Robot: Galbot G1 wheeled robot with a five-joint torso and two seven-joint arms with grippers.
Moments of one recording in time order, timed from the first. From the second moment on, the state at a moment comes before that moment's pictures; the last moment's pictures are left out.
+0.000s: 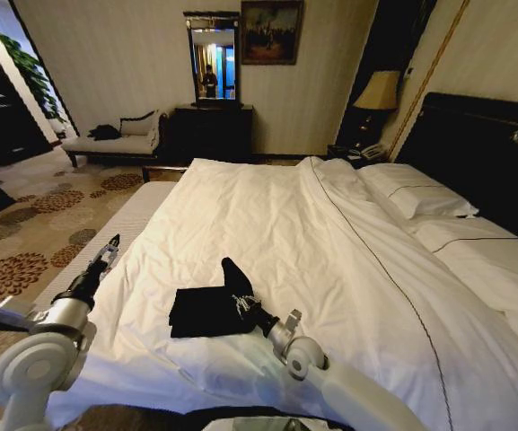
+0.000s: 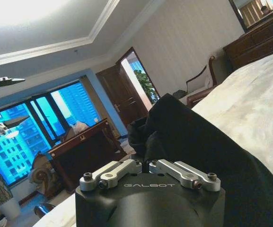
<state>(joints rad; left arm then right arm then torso) 1.46 -1.23 -1.01 -2.34 -1.33 0.34 -0.39 -0.97 1.02 -0.33 1.74 0.96 0.19 -0.12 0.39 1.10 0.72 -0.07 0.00</state>
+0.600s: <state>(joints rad) 1.45 -1.22 -1.03 -2.33 -1.33 0.34 -0.40 -0.87 1.14 -0.46 1.59 0.91 0.22 -0.18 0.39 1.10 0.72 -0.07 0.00</state>
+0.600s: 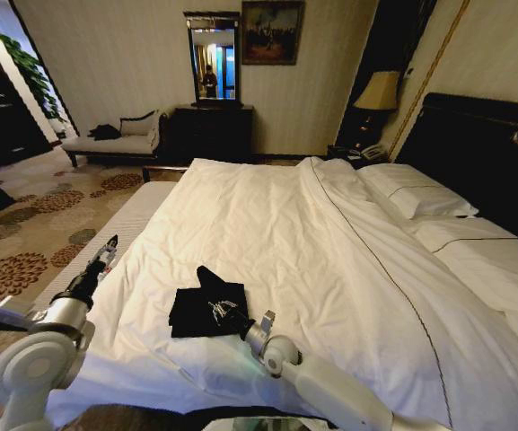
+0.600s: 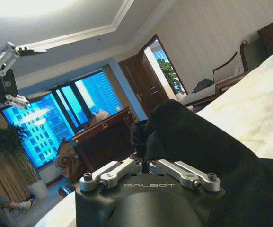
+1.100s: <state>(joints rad) 1.45 -1.24 -1.01 -2.33 -1.33 0.34 -0.40 -0.86 1.19 -0.49 1.54 0.86 0.22 -0.19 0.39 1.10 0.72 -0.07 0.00</state>
